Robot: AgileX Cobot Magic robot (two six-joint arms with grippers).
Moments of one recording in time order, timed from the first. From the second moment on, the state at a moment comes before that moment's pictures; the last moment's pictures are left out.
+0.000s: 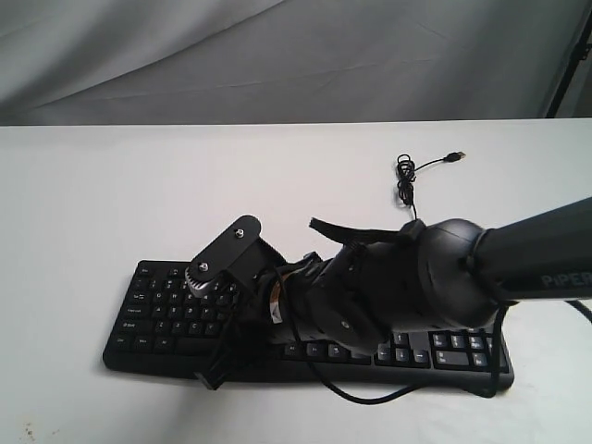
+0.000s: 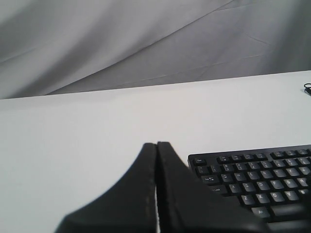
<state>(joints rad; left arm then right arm) -0.18 0.00 0.00 0.04 0.26 -0.02 0.89 1.96 -1.01 -0.05 0.03 0.01</state>
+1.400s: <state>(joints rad) -0.18 0.00 0.00 0.04 0.26 -0.02 0.88 2.00 -1.17 -0.05 0.18 -0.02</state>
